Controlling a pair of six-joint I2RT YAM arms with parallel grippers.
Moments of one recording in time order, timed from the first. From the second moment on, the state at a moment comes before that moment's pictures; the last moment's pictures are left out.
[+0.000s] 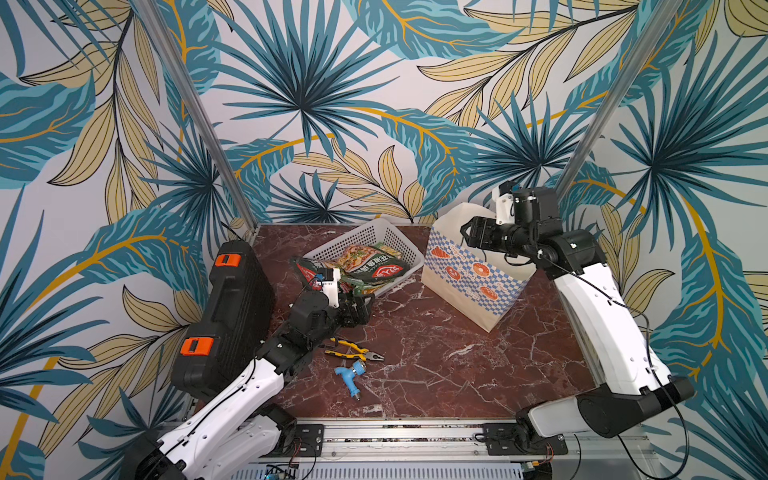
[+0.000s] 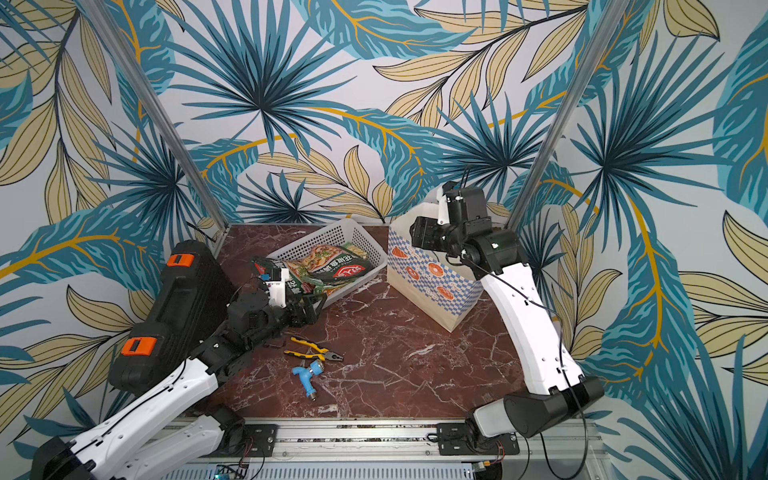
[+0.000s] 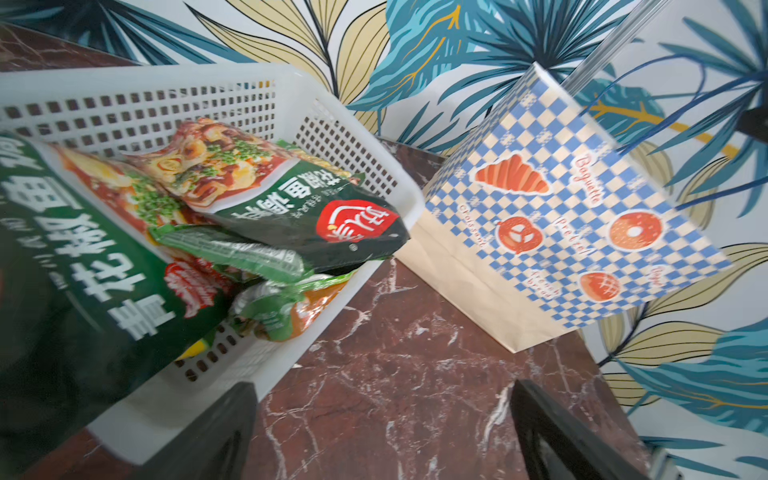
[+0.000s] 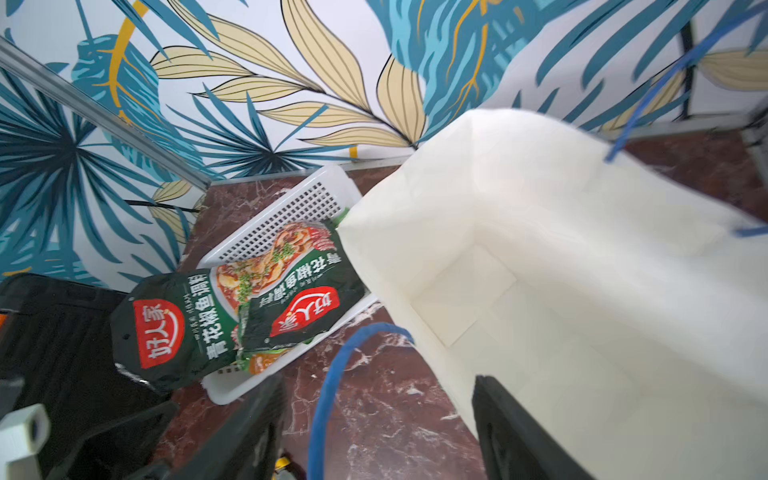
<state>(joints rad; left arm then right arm) -0.55 0.94 0.67 -0.07 0.07 -0.62 0.29 1.43 1.84 -0.99 0.00 0.37</state>
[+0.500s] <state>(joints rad) -0.91 1.36 1.25 -0.03 0.00 -0.74 -0.02 1.52 2.00 -0.98 0.01 0.24</state>
